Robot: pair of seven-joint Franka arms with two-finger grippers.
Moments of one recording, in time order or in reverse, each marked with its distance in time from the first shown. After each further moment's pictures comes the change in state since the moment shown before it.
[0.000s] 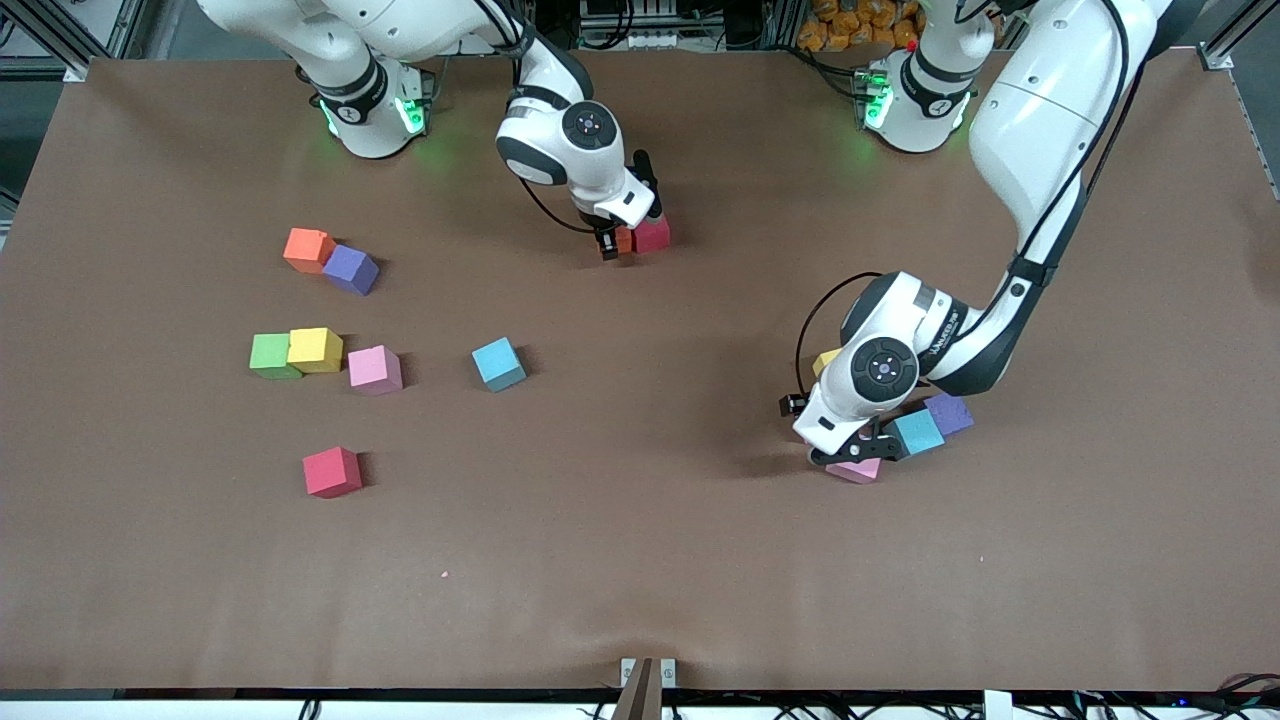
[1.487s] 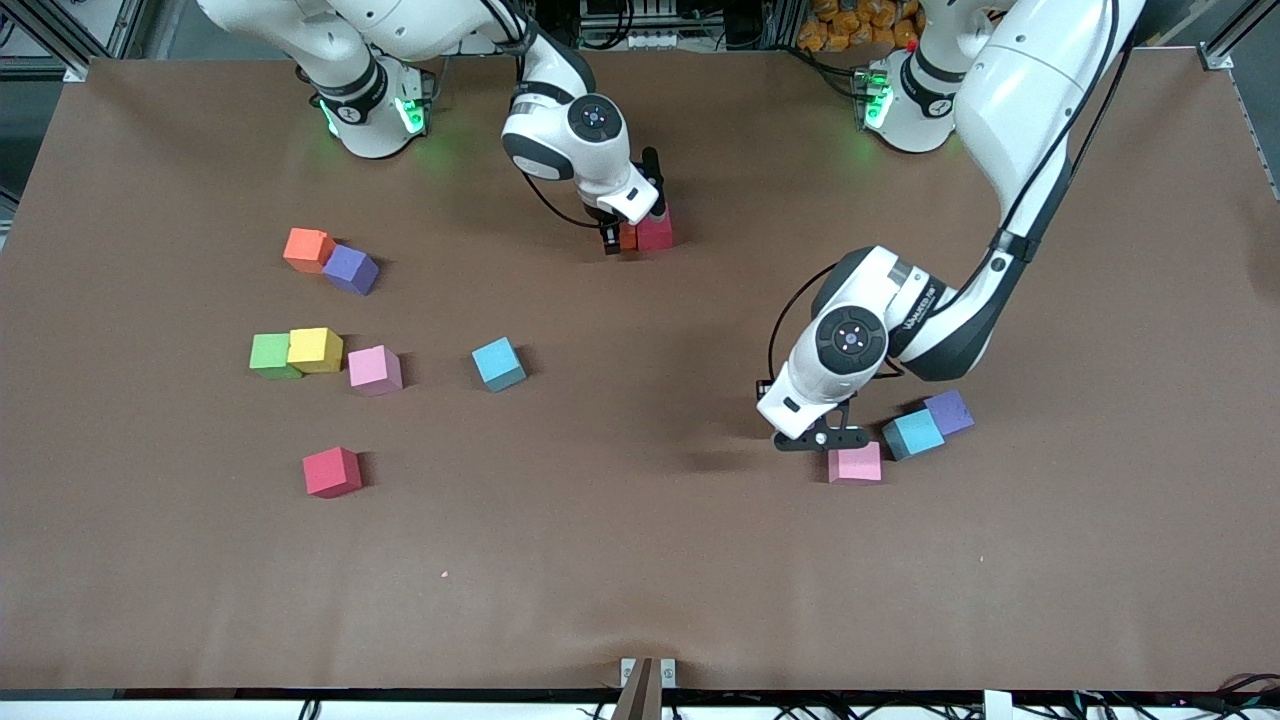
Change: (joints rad) left arm -0.051 -0.069 -0.040 0.037 0.000 -0.058 0.049; right arm 0.004 0.019 0.018 0.003 -0.005 0.011 0.110
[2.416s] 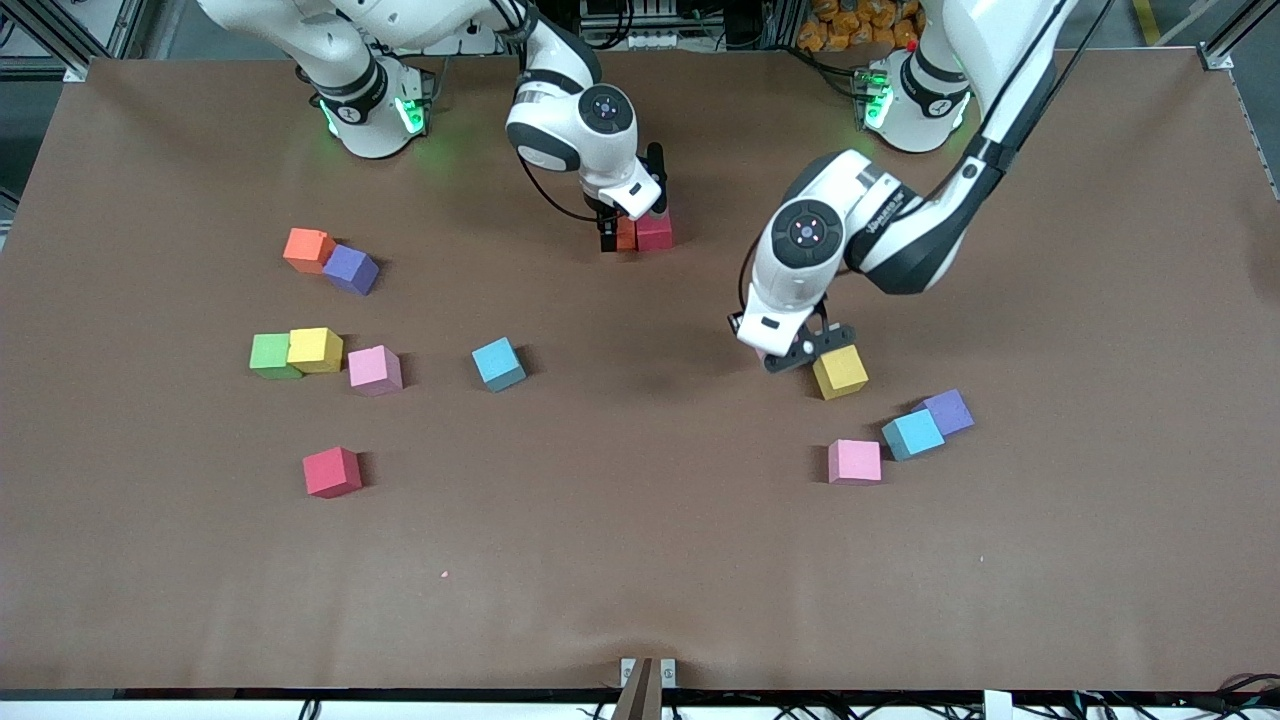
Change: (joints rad) left arm -0.003 -0.240 -0.120 -0.286 -0.122 -0.007 -0.560; right arm -0.079 -0.047 0.095 0.031 0.000 -0.173 0.080
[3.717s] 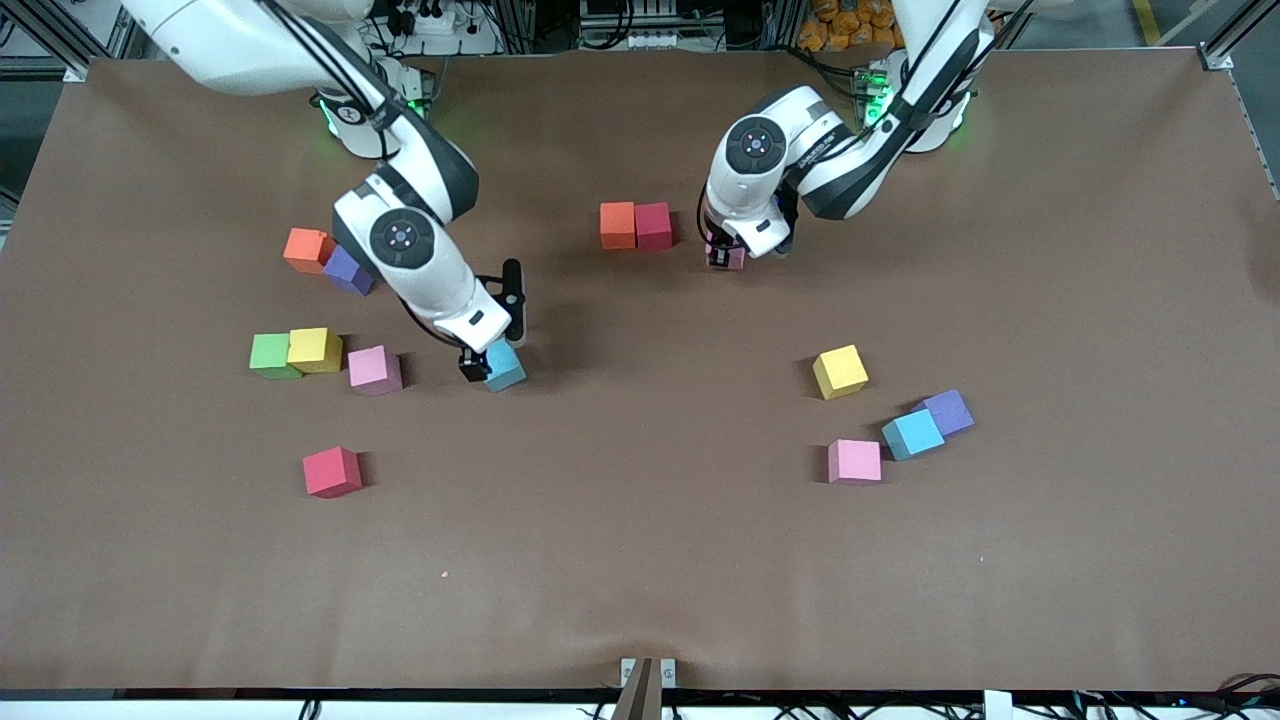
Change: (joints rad) left arm -0.004 -0.067 -0.197 -0.380 -0.102 0.338 -1.165; right arm -0.532 -0.014 0.004 0.117 -0.035 0.006 -0.626
